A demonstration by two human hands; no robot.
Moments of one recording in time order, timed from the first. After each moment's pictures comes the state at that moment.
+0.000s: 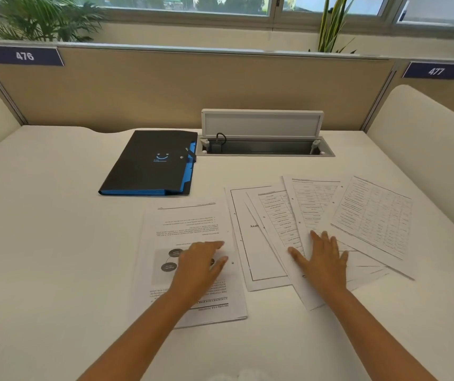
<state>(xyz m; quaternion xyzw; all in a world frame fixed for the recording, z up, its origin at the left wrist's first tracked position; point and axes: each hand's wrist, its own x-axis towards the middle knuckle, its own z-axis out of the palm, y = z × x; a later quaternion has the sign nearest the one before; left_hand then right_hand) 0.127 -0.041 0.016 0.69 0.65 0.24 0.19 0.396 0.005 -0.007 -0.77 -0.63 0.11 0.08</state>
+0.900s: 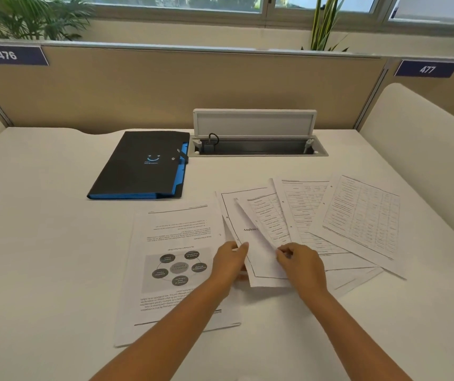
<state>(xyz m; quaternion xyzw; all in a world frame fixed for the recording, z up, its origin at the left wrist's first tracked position) 0.205 -0.009 0.033 0.33 0.64 0.36 0.59 0.359 -0.005 0.021 -0.72 -0.62 0.17 0.26</state>
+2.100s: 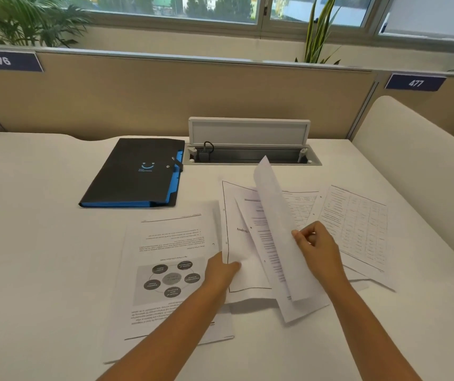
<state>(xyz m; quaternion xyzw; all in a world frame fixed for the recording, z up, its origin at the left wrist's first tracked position) 0.201 -0.005 0.031 0.32 0.66 0.38 0.56 0.387 0.012 0.074 -0.68 -0.56 0.28 0.38</state>
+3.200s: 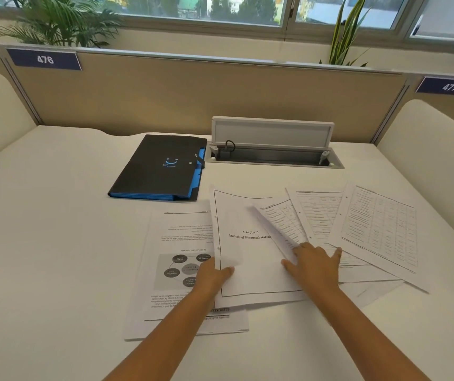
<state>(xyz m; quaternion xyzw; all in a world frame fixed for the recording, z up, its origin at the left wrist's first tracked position) 0.155 -0.032 0.022 0.30 0.67 0.39 0.55 0.355 0.013 0.032 -0.71 -0.70 0.02 -0.05</state>
